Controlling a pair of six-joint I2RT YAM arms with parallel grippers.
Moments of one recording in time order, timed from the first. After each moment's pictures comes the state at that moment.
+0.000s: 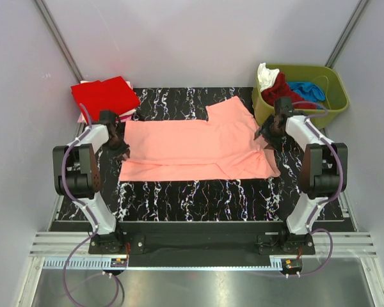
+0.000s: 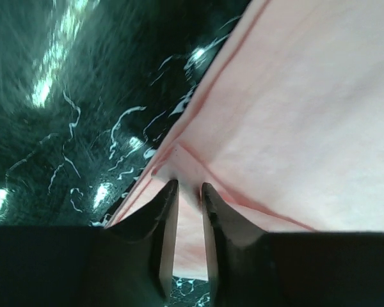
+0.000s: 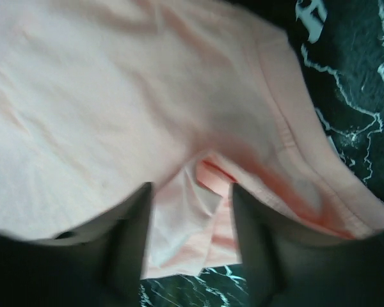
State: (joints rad) left arm 0.09 1.80 1.18 -0.68 0.01 -0.59; right arm 0.04 1.80 1.32 -0.66 -0.05 0.74
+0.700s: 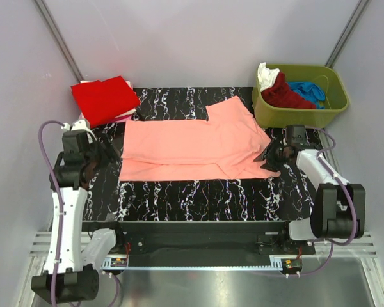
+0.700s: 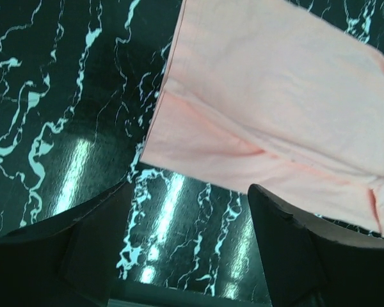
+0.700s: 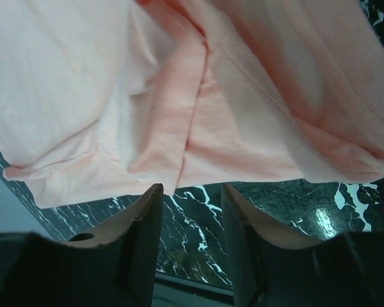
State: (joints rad) left arm 0.10 0.89 1.03 -0.85 0.02 -0.36; right arm -0.03 1.38 0.86 -0.51 -0.32 0.69
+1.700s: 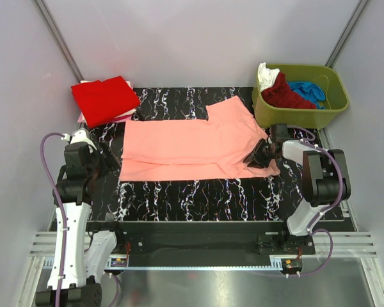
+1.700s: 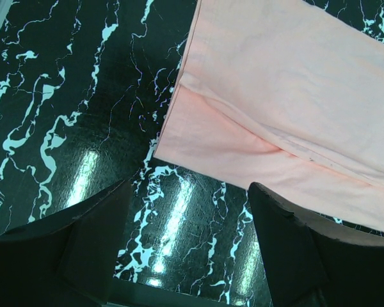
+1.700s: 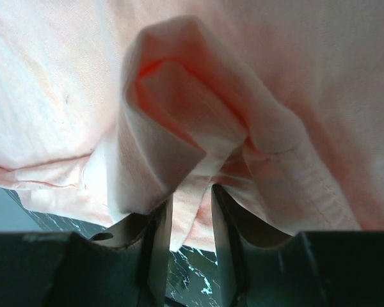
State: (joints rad) left arm 0.10 0.72 0.88 -0.81 -0.03 -0.35; right arm 0.05 1.72 0.91 -0.30 -0.38 0.69
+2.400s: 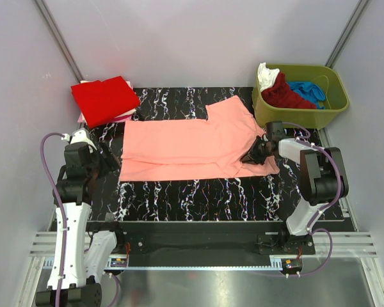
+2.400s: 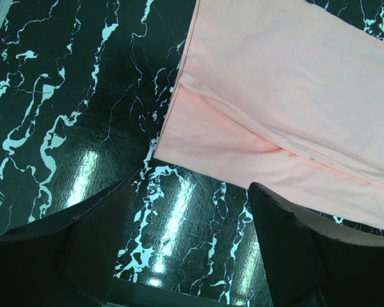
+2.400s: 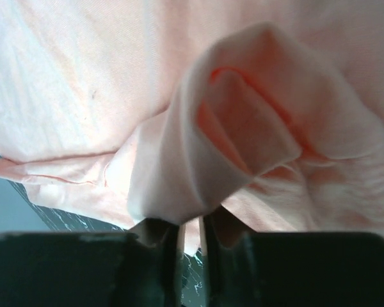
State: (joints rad) left arm 0.10 0.71 0.87 -0.81 -0.03 -0.35; right arm 0.09 1.75 0.95 -0.28 -0.39 0.71
